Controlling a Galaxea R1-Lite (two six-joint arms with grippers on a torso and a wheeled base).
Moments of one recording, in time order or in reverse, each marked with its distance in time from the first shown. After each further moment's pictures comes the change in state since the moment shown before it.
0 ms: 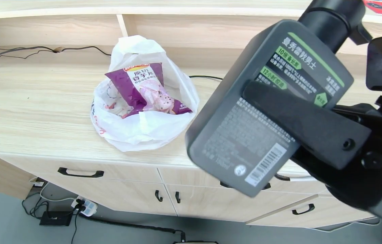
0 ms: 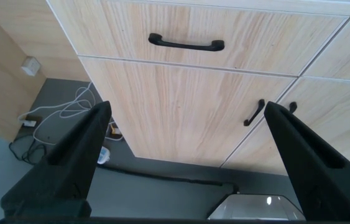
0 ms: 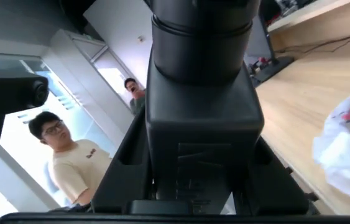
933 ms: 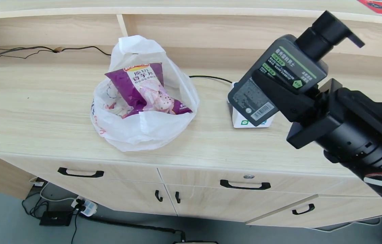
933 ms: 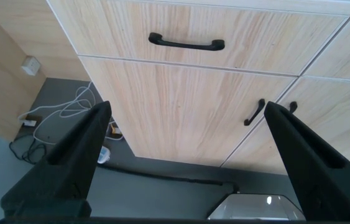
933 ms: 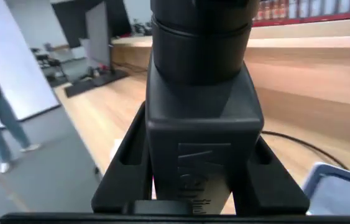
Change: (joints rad) left arm 0.000 0.000 0.000 0.002 0.000 -0.001; right arm -0.205 0.000 0.014 0.069 -0.259 -0.612
